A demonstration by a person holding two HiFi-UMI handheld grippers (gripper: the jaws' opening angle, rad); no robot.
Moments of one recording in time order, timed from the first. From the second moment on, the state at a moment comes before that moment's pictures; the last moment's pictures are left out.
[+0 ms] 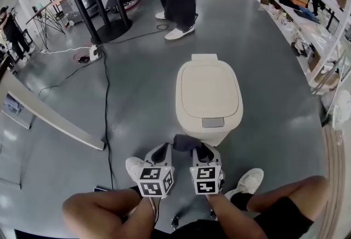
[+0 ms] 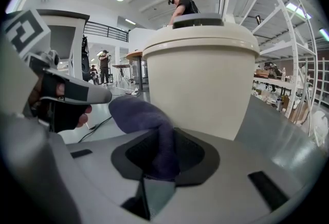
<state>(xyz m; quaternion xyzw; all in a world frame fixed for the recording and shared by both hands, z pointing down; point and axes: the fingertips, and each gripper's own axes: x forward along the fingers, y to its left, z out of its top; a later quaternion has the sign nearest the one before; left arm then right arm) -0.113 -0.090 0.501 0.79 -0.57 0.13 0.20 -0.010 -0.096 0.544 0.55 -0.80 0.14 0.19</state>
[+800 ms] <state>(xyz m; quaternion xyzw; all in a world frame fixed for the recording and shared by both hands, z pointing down) -0.058 -0.080 0.508 0.82 -0.52 0.16 0.18 0.087 -0.089 0.568 0.62 -0.74 0.18 0.17</state>
